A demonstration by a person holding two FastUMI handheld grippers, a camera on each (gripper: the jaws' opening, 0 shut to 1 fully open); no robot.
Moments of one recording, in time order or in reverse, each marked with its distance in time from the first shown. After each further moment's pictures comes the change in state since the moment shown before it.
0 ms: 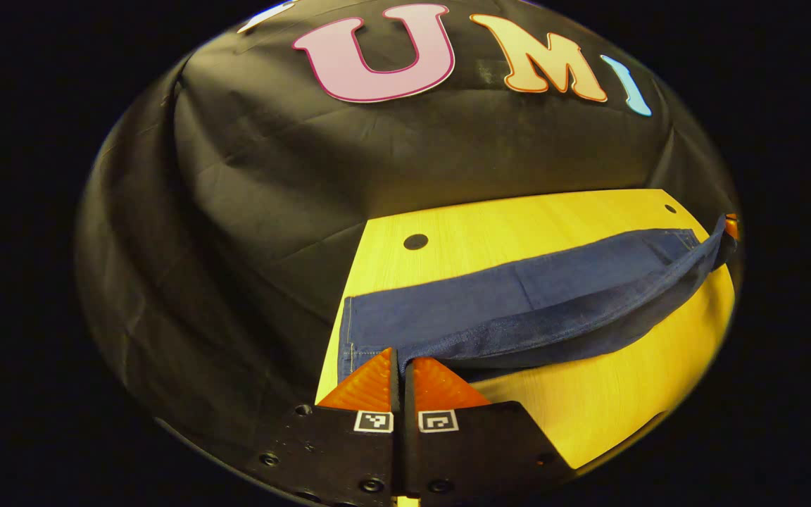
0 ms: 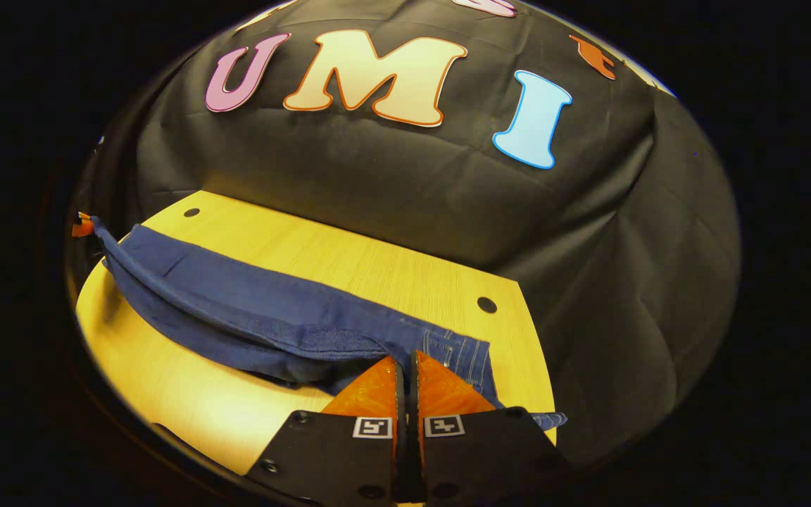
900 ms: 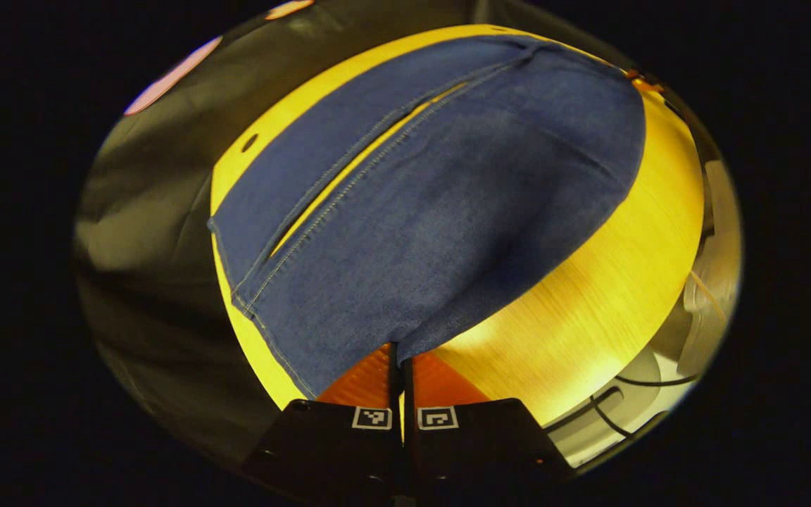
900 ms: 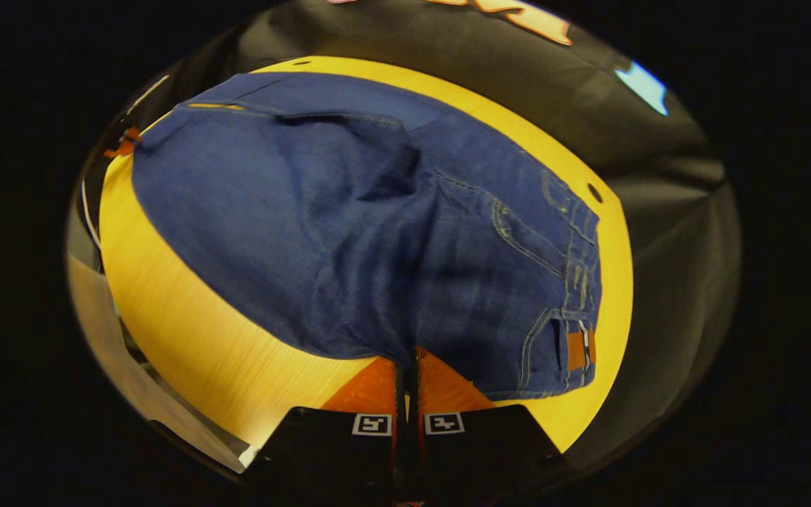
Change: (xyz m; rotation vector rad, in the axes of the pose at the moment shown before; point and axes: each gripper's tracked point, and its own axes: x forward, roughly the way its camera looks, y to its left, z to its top) left arm 0.111 0.019 -0.297 0.519 0.368 -0.269; right arm -0.064 0.051 -0.260 -0.256 0.413 0.227
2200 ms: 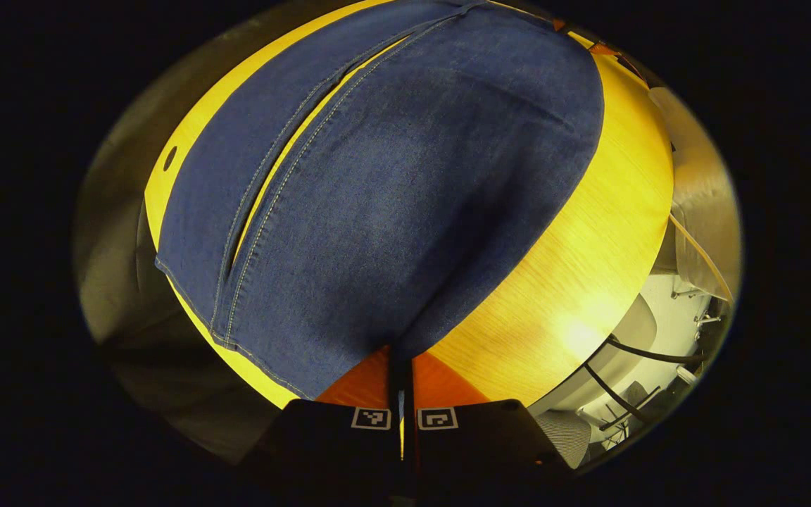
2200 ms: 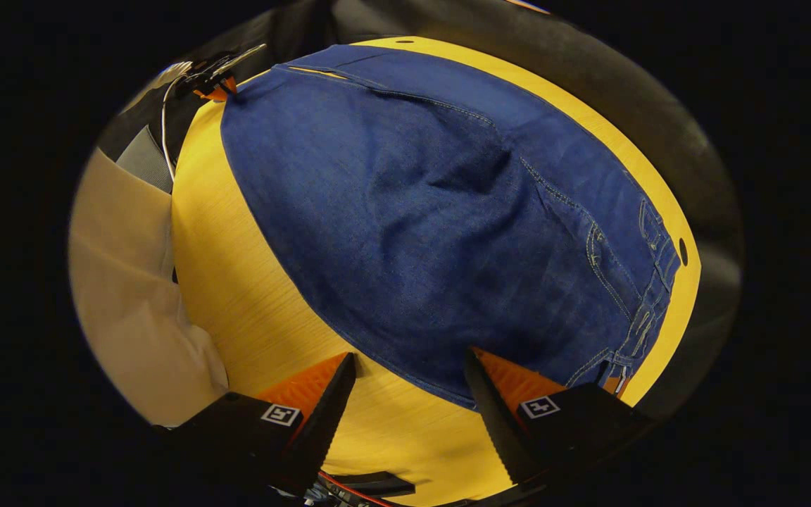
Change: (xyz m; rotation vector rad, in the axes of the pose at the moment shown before) left arm -0.001 -0.002 -0.009 0.334 0.268 -0.215; right arm 0.009 0.010 -0.023 -0.376 0.123 0.415
